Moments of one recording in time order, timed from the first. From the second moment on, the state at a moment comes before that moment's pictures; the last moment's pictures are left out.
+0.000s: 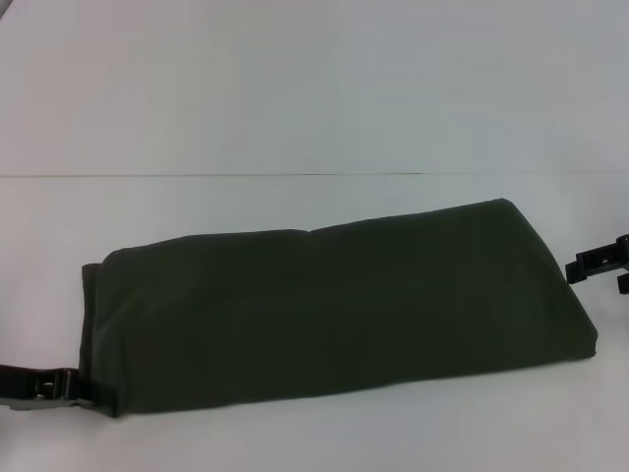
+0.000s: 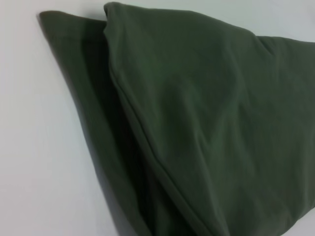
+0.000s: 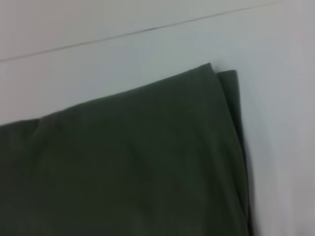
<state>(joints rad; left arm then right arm) -0.57 -1.92 0.59 0.60 2.45 1.48 -2.24 0.75 1.85 -0.76 -0.76 -2.58 -1.41 2.66</state>
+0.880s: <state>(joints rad) -0.57 -1.92 0.59 0.60 2.45 1.48 -2.24 0.72 1.98 -0.76 -0.75 -2.67 -1.29 2.60</state>
